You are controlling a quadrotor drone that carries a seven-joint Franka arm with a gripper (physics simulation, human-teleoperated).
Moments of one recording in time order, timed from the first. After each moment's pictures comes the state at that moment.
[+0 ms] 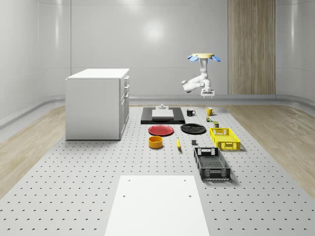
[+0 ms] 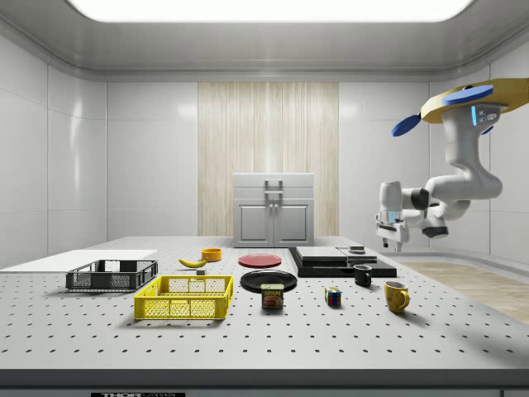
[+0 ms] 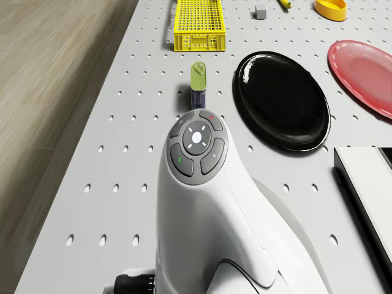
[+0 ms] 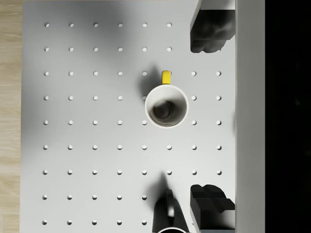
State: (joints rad) arm -1.05 -1.11 1.27 -2.89 -1.97 1.20 1.58
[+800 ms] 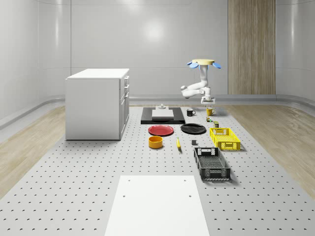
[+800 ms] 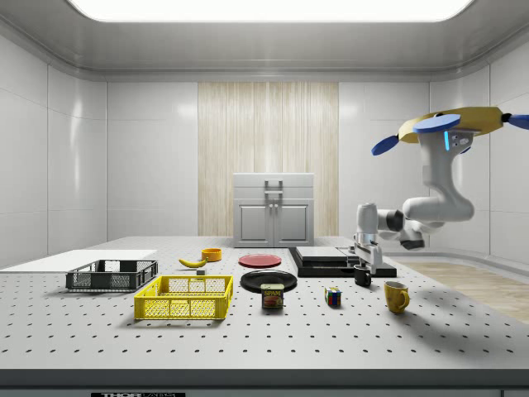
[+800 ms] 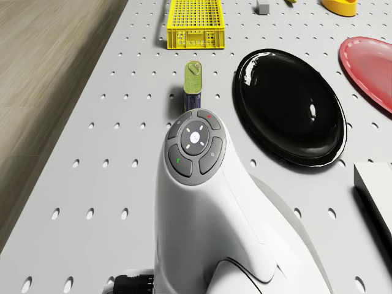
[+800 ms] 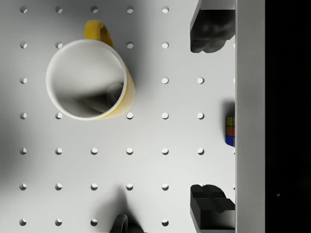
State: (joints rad) arm -1.08 -1.19 1.30 -2.89 -1.92 1.27 1.61
